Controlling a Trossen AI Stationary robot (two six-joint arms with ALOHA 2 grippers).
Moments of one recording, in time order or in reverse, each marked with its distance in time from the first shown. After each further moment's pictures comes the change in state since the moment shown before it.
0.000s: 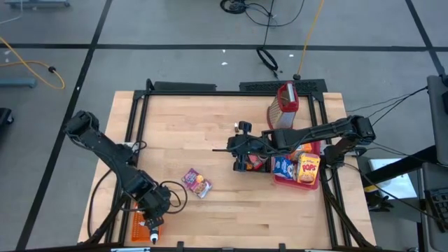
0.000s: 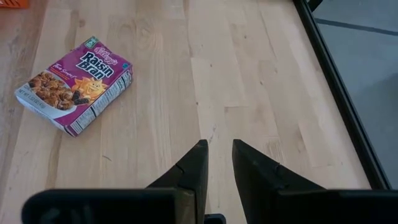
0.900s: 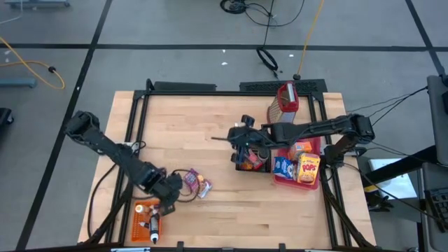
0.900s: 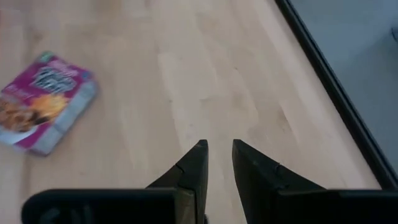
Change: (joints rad) left arm 0.149 0.000 0.000 0.003 -0.378 0.380; right arm -0.079 0.000 0.000 -0.013 -0.001 0.098
